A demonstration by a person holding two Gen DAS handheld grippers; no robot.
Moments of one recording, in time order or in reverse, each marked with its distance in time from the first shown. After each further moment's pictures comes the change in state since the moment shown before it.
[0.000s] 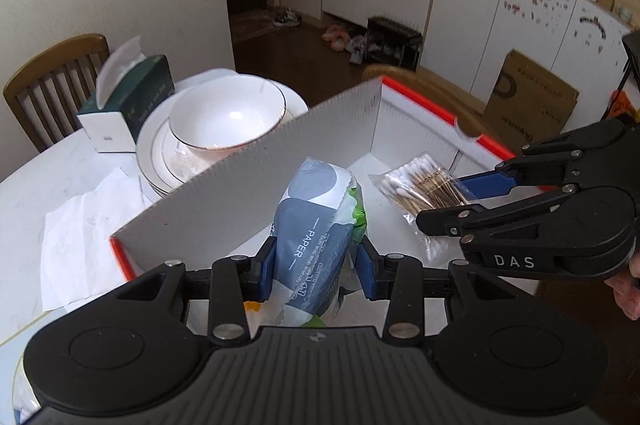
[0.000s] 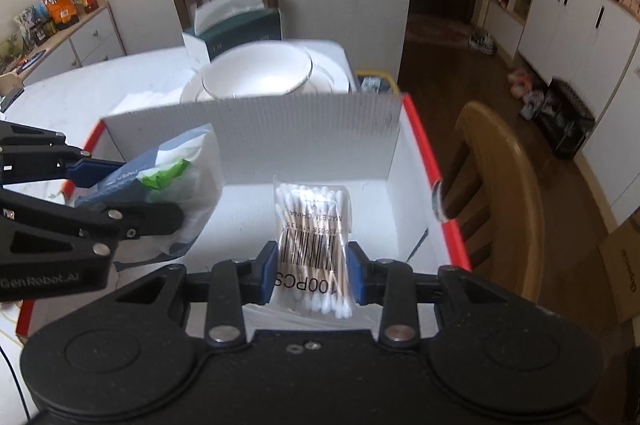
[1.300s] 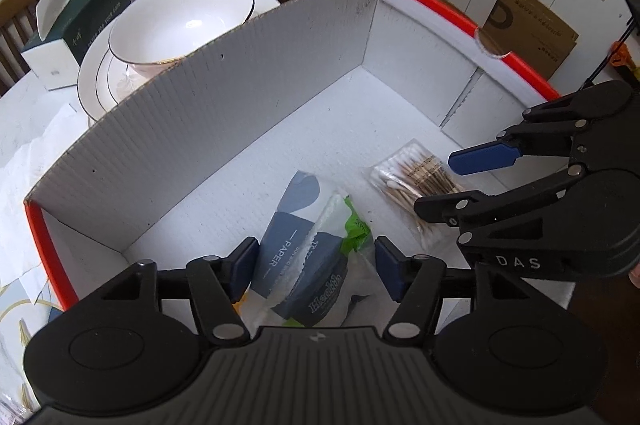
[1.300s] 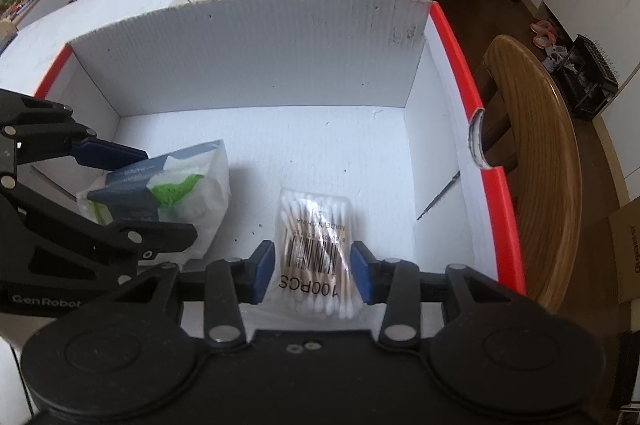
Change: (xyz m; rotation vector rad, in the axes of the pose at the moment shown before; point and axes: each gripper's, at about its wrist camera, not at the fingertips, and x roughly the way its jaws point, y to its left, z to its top) left arm 0.054 -0.001 -0.005 0.004 0.241 -0.066; right arm 0.034 -0.010 -0.006 -0.043 0.189 0.050
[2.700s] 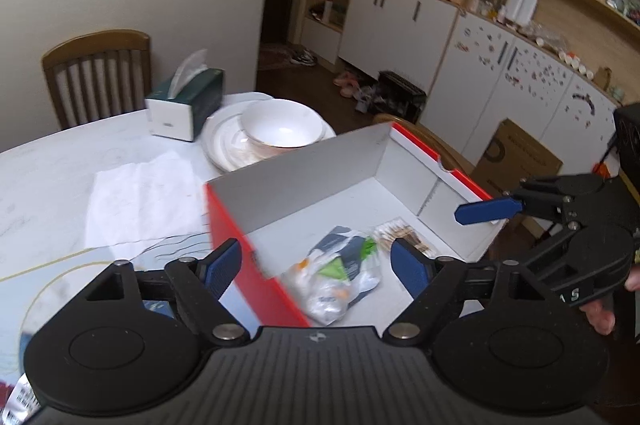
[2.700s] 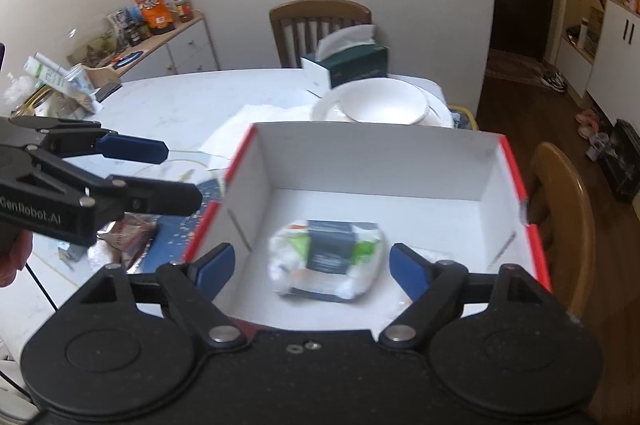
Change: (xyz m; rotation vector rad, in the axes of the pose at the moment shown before) left arm -0.161 0.038 -0.095 -0.184 -0.405 0.001; right arm -0.104 0.080 -0.031 -0.106 -0.293 0.167
